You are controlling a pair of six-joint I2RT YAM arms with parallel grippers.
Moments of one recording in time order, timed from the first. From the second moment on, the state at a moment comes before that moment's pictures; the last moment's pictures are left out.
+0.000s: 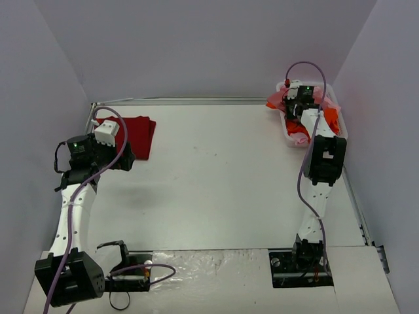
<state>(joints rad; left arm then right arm) 0.21 1.05 0.90 -0.39 0.47 0.22 -0.09 2.34 1.97 -0.33 -0.12 -0.25</state>
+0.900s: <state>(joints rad) 0.21 1.05 0.90 -0.39 0.50 0.22 -0.07 1.99 1.79 -0.36 -0.05 -0.23</state>
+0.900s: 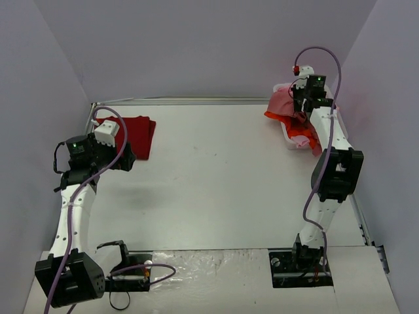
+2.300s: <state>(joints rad) 0.22 1.04 0.90 -0.39 0.52 0.22 0.45 1.46 1.90 -0.78 -0.25 -0.35</state>
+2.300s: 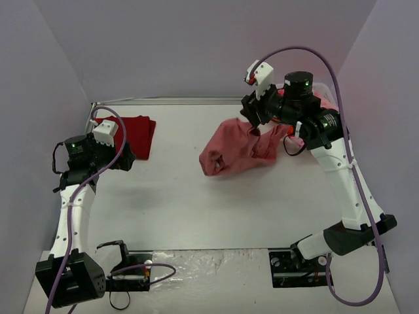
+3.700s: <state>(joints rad) -0.57 2.03 1.69 -0.56 0.46 0.43 0.08 0.98 1.03 -0.75 -0.19 -0.45</state>
